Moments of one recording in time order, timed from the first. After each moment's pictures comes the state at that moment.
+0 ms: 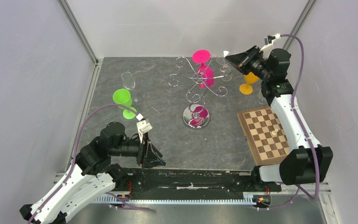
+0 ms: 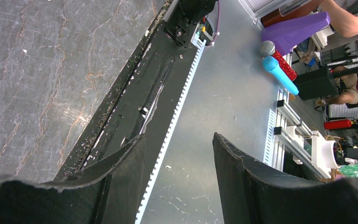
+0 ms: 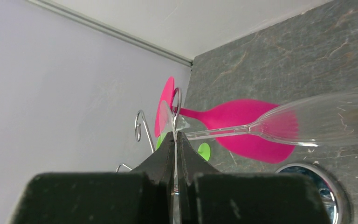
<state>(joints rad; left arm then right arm) -0.73 0.50 0.72 -0.68 0.68 -0.42 0.07 1.35 1.26 0.01 -0.53 0.97</state>
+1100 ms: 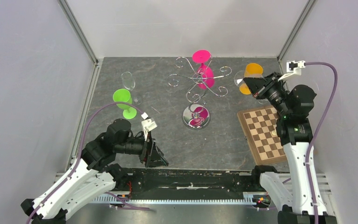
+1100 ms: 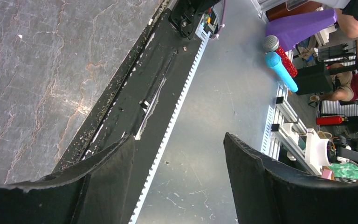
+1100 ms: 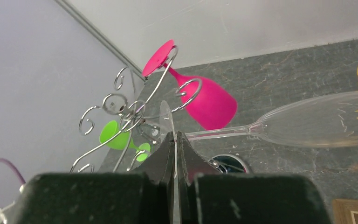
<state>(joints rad) -0.73 0.58 0.72 -0.68 0.69 -0.42 -0.05 0.83 0.98 -0.12 -0.49 0.64</state>
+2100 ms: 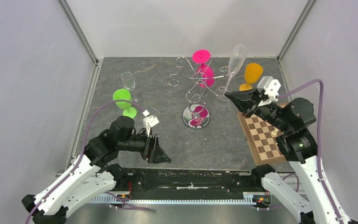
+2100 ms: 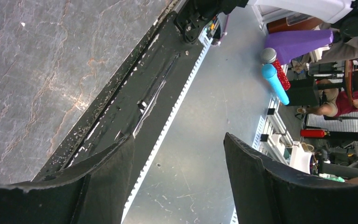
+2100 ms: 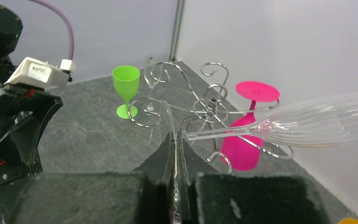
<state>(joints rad) -0.73 0.64 0.73 -0.68 0.66 -0.50 0.32 0.71 1.04 -0.17 -0.60 -0.06</state>
